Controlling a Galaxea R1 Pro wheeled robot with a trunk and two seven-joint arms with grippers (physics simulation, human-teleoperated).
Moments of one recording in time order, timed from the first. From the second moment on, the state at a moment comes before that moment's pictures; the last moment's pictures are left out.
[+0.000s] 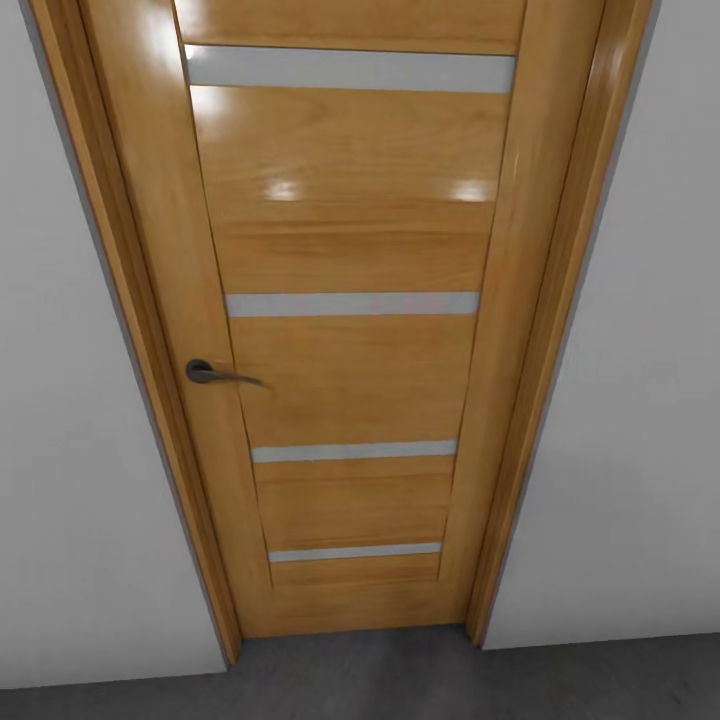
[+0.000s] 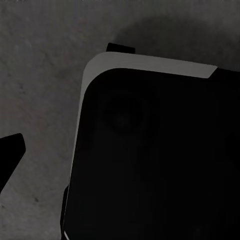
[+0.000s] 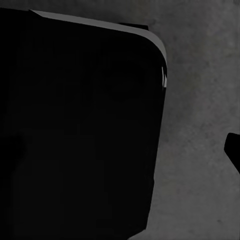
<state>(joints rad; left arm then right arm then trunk) 0.00 0.02 0.01 -0.12 0.18 -0.02 0.01 0.00 -0.01 0.01 0.00 0.08 -0.12 0.00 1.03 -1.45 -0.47</state>
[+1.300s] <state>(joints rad) 0.00 0.01 0.01 -0.12 0.18 -0.03 0.01 -0.31 -0.01 0.00 -0.59 0.08 0.25 -0.05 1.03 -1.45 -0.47</state>
